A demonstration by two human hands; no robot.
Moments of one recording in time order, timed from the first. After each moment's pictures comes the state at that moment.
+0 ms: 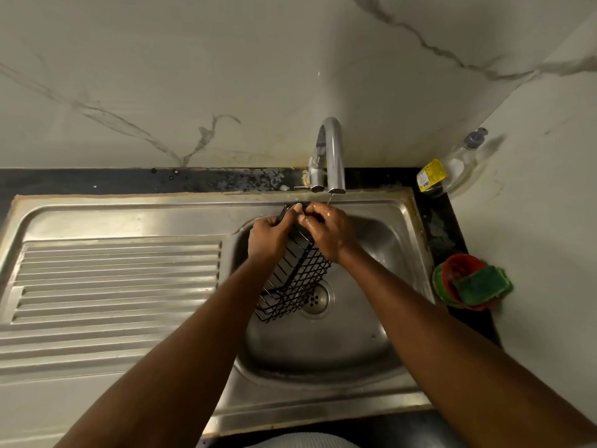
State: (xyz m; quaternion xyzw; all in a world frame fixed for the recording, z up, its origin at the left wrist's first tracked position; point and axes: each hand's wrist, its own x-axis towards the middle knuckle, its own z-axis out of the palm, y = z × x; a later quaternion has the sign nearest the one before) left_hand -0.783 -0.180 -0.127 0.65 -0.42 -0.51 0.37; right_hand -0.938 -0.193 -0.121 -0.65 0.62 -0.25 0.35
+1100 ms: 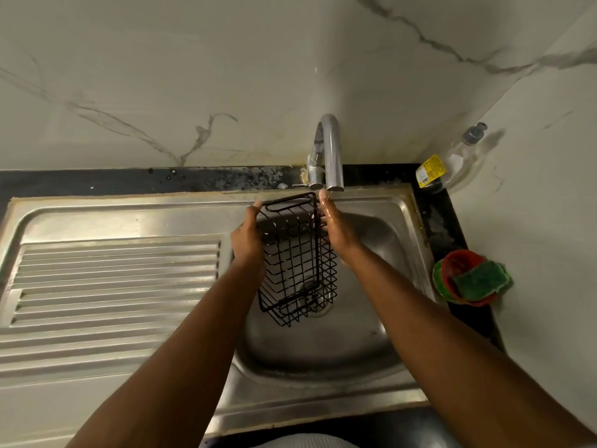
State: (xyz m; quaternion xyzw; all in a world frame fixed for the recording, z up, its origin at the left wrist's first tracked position) left_hand -0.766 -0.176 -0.129 0.62 -0.13 -0.61 0.47; right_hand -0.937 -0.189 -0.108 -0.41 0.65 -0.32 0.55
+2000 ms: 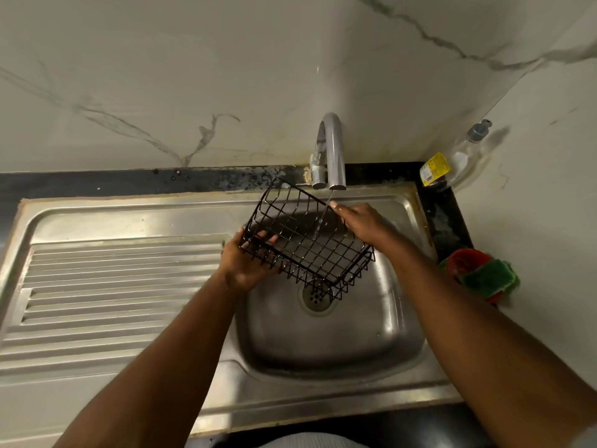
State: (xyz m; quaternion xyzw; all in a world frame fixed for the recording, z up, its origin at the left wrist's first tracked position) left_hand -0.725 -0.158 -0.158 0.47 0.03 -0.78 0.40; right_hand -0.998 -0.211 -0.110 -0.56 0.70 -0.11 0.43
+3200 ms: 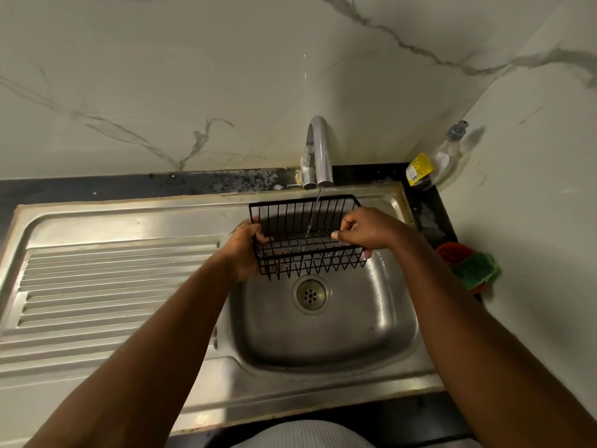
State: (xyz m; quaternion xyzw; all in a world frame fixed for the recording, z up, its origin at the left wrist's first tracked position) left_hand -0.732 -0.167 -0.121 0.53 -0.17 -0.77 0.31; right_hand -1.023 -0.185 -0.075 -0.66 0.65 0.02 0.36
